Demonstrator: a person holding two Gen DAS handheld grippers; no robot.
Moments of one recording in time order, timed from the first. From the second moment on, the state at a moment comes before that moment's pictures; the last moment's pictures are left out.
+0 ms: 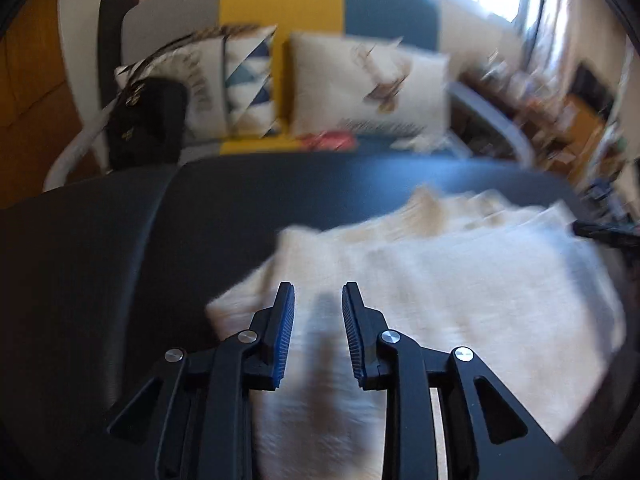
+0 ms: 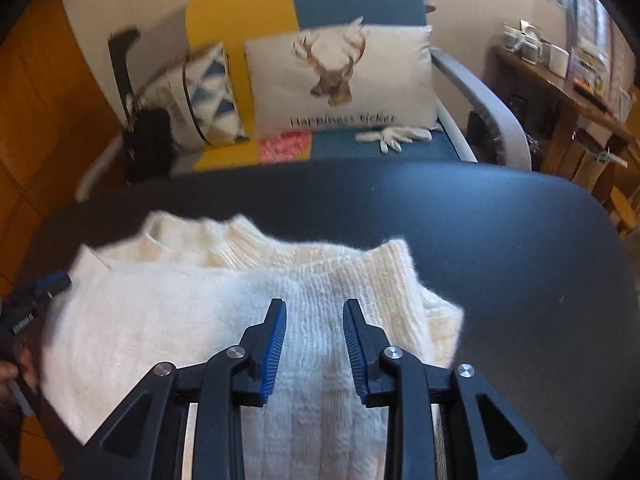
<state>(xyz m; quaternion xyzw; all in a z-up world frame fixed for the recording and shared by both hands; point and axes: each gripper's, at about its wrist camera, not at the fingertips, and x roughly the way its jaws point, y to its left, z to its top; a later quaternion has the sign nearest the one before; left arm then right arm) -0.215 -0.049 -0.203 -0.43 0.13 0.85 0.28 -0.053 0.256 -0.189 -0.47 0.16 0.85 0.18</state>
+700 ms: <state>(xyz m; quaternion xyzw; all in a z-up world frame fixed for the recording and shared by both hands) -0.143 -0.157 -0.203 -0.46 -0.04 0.83 0.30 -0.215 0.028 -0.168 -0.51 -0.03 0.86 -0.05</state>
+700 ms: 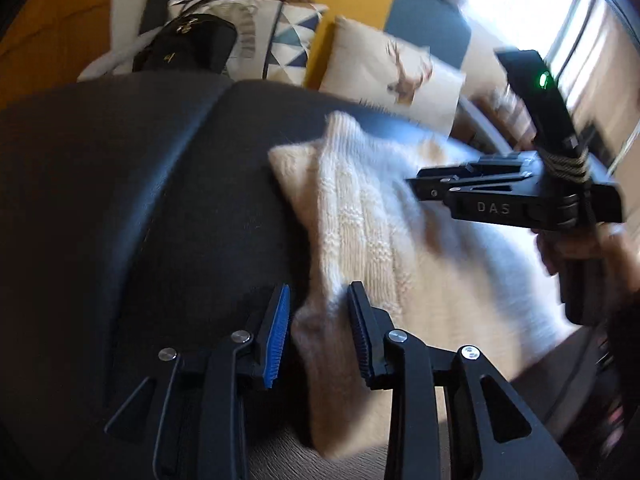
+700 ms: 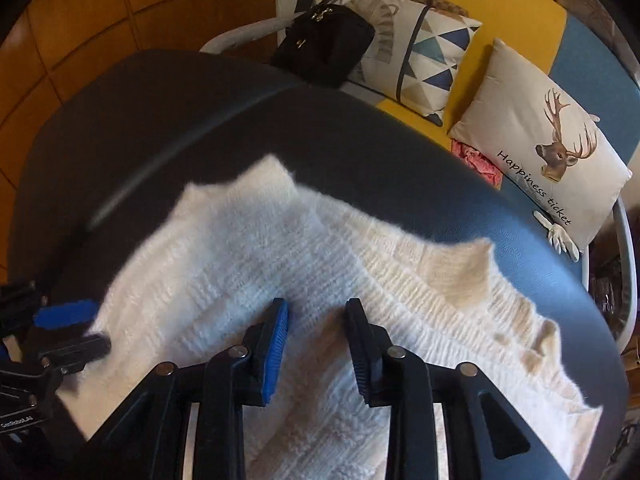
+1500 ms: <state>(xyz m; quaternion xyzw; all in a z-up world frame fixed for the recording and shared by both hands) -0.074 -0.157 -0.219 -0.46 0.04 0.83 0.33 -0.074 -0.001 -0.182 -0.50 0.03 0.87 -0.03</state>
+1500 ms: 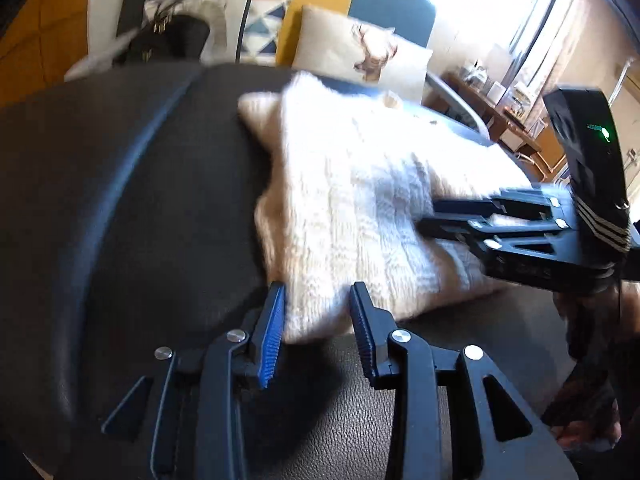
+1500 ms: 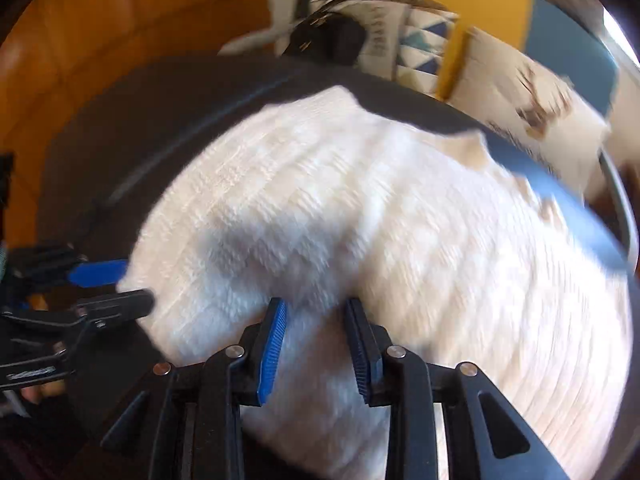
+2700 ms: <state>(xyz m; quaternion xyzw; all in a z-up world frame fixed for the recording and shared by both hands) -0.070 -0.058 -0.215 -0.43 0.17 0.85 0.27 0.062 0.179 -0.200 -0.51 0.16 0.81 0.23</state>
